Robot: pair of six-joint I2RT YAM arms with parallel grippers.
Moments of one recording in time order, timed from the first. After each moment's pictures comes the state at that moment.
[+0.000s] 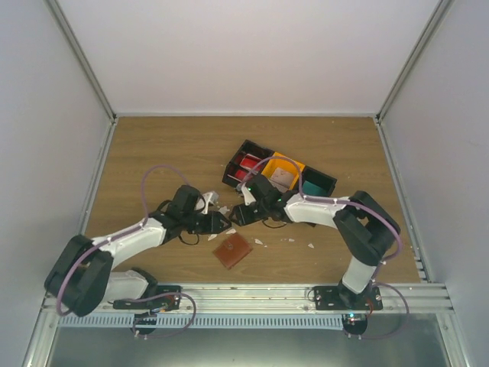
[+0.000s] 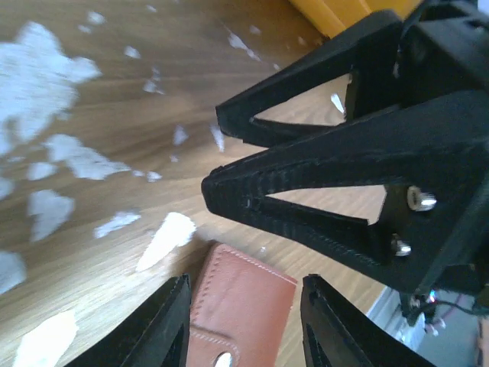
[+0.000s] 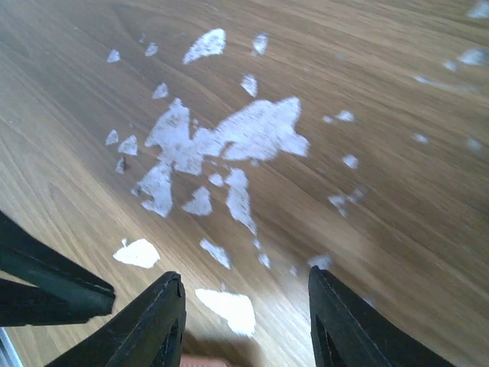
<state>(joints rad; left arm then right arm) -0.54 1.31 0.52 -0.08 0.56 -0.60 0.79 1.71 0.92 -0.12 -0.32 0.46</state>
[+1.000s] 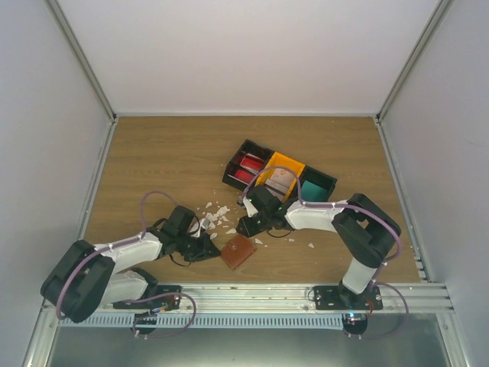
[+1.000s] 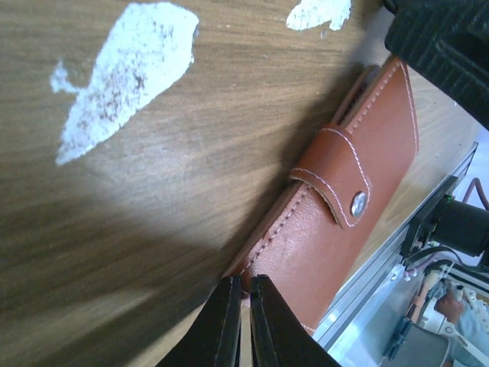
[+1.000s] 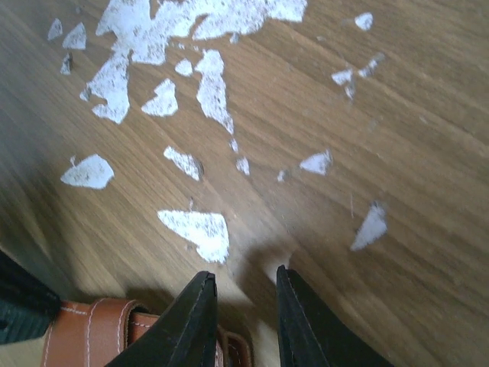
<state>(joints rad) -0.53 1.19 0.30 -0.16 0.65 -0.79 0.84 1.74 0.87 -0.14 -0.31 0.40</state>
